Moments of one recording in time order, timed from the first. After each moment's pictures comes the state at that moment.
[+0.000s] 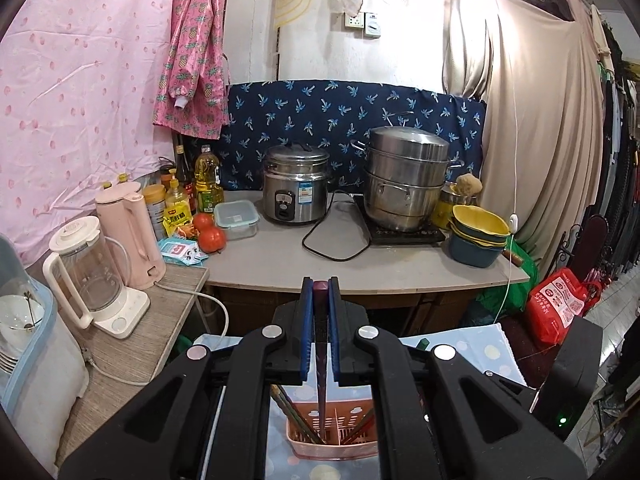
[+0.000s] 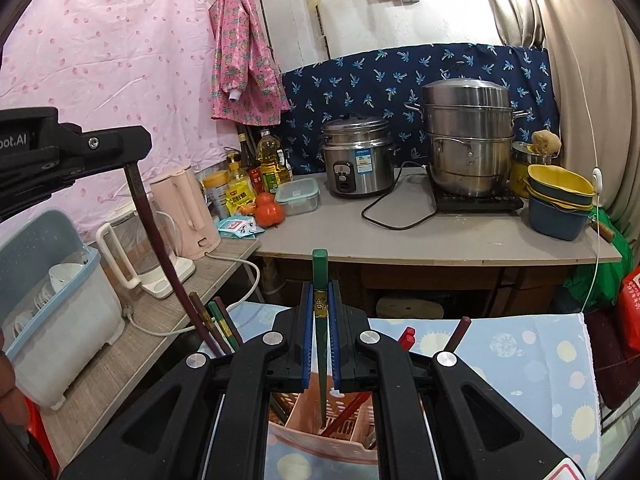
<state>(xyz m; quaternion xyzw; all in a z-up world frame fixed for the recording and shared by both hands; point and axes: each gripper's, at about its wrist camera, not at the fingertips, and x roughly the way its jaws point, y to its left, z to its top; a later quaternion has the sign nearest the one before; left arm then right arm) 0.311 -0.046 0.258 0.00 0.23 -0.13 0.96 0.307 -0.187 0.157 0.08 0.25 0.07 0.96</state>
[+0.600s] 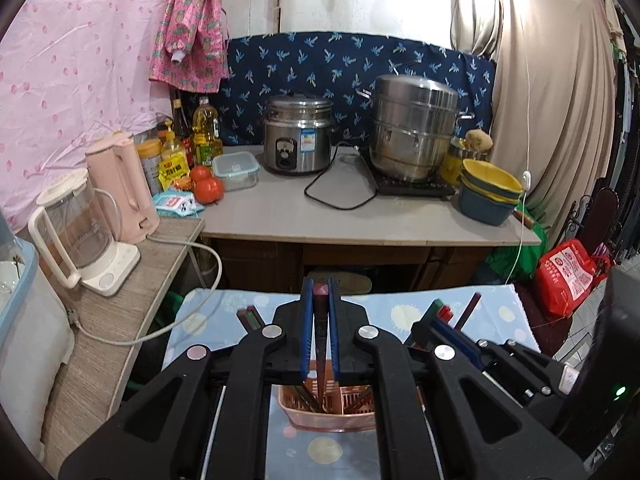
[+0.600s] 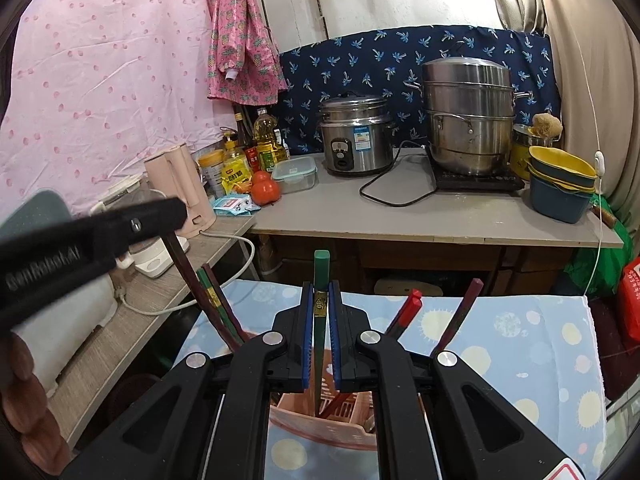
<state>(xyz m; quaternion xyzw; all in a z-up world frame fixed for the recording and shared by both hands) 0.323 -0.054 0.188 0.01 0.30 -0.12 0.95 0.308 -0.182 0.131 0.08 0.28 0.07 0.96</state>
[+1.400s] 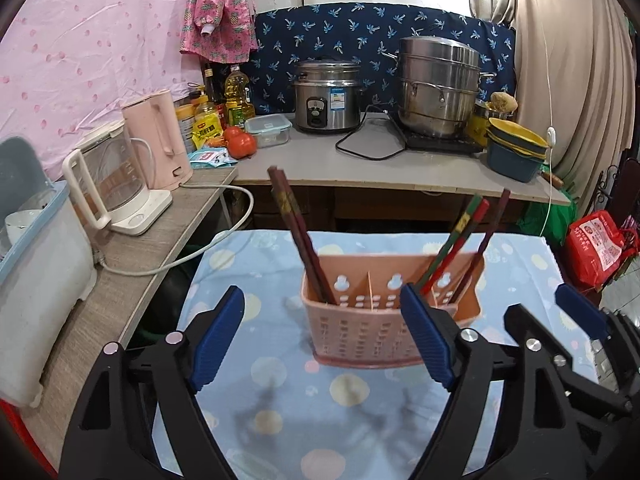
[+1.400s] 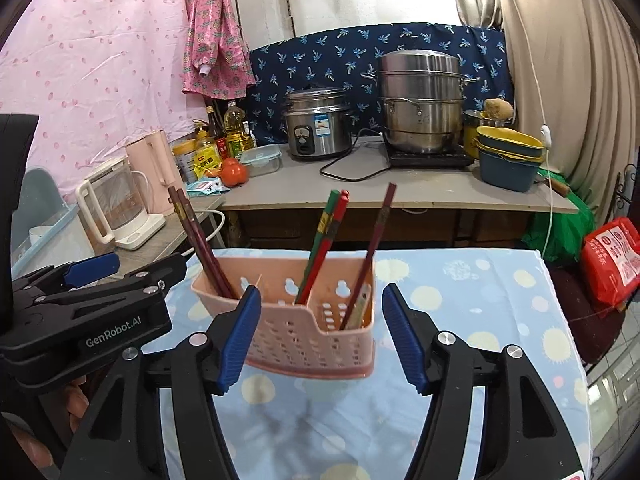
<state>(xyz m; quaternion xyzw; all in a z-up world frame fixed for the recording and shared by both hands) 0.257 -0.047 0.123 0.04 0.33 -0.05 0.94 0.214 -0.200 0.101 0.07 0.28 0.00 0.96</state>
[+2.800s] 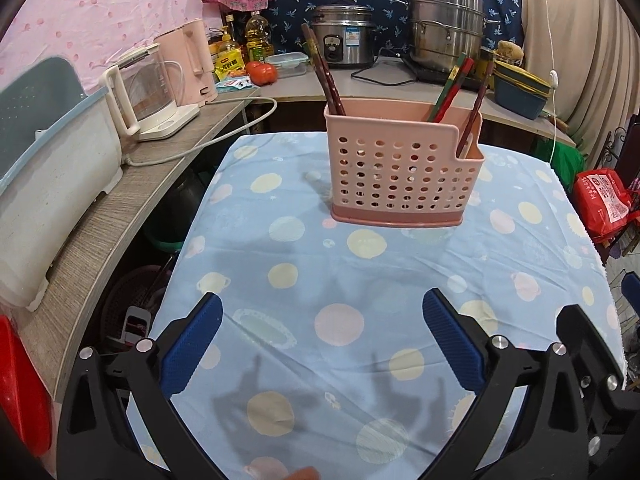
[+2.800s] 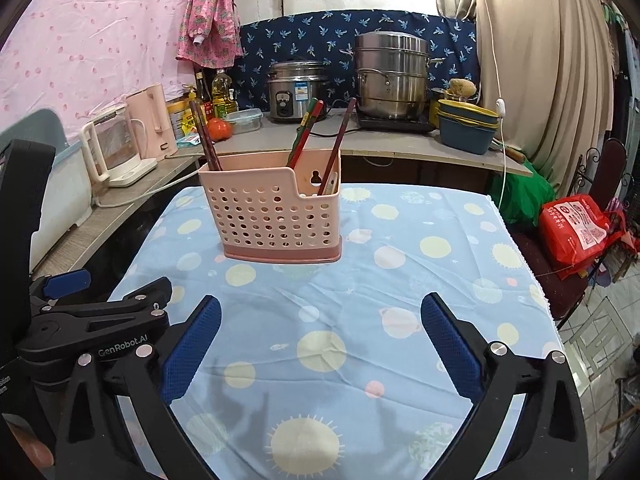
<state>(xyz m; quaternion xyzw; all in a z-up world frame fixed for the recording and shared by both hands) 0.147 -0.026 0.050 0.04 0.40 -0.02 0.91 0.086 -0.182 0.054 0.04 0.31 -0.05 0.95</state>
